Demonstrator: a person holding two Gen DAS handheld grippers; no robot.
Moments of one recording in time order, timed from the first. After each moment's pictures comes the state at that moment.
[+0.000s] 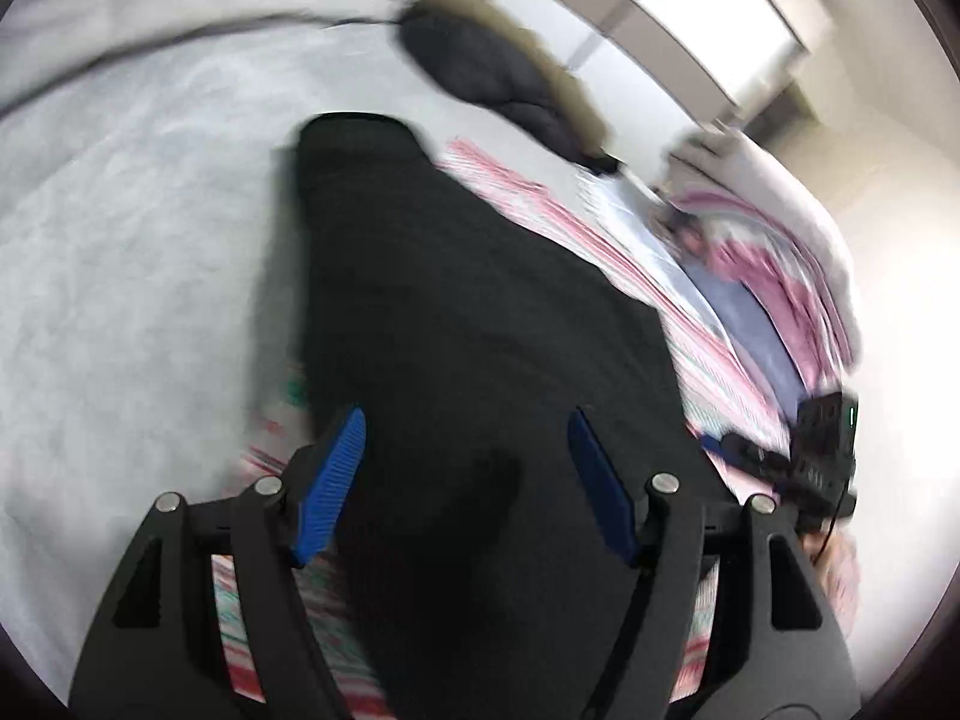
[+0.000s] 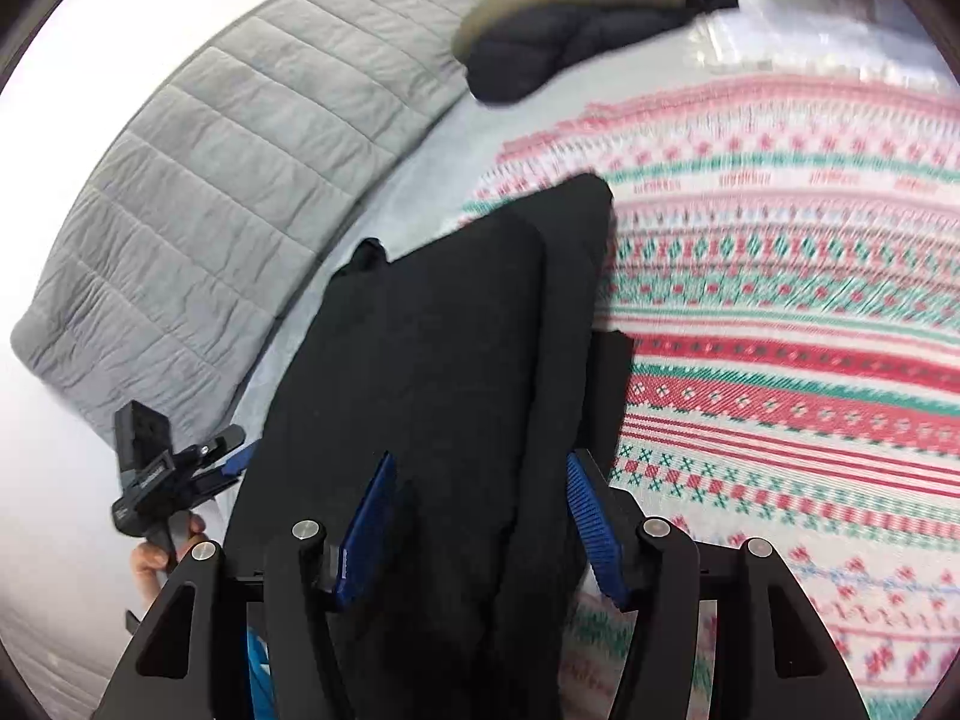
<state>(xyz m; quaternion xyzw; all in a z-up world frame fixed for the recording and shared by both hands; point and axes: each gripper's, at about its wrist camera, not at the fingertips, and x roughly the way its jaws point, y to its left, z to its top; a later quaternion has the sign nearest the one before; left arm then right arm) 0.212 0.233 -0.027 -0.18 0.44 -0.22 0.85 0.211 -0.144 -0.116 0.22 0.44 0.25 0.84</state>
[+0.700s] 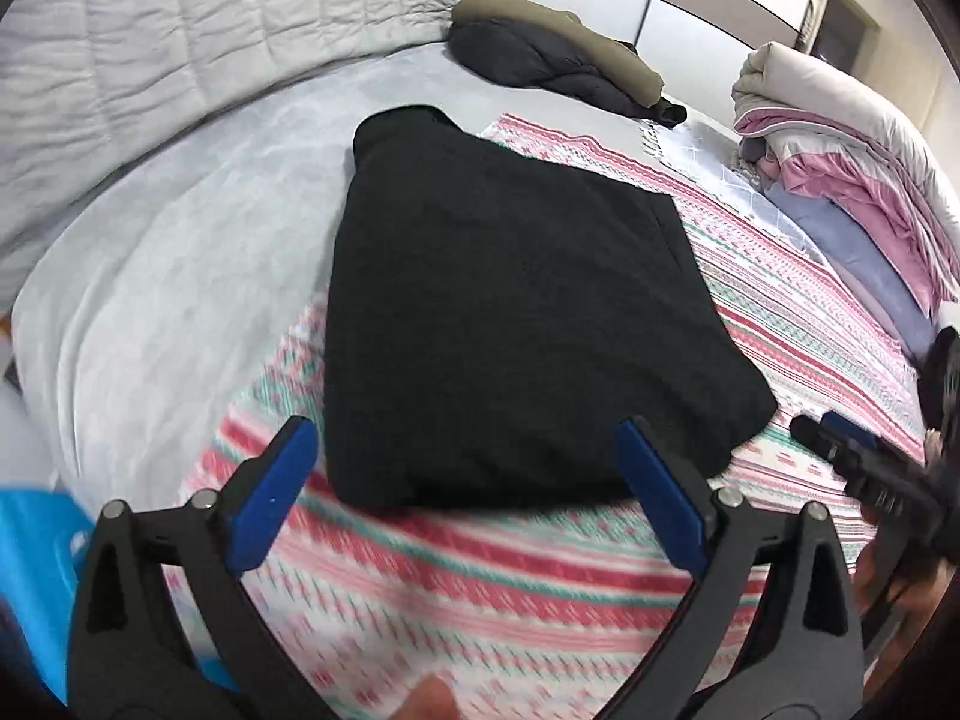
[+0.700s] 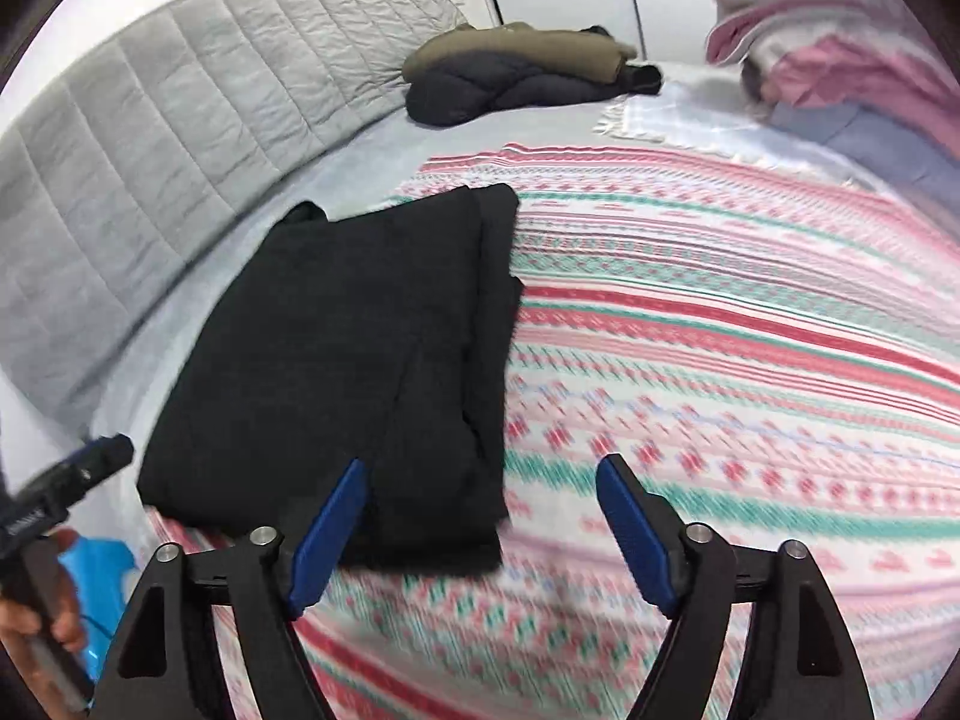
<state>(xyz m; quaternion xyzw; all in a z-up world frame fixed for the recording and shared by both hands) 0.094 0.153 0.006 -0.06 0.45 -0.04 0.89 0.085 -0.098 -0.068 0.07 0.43 0.08 0.90</state>
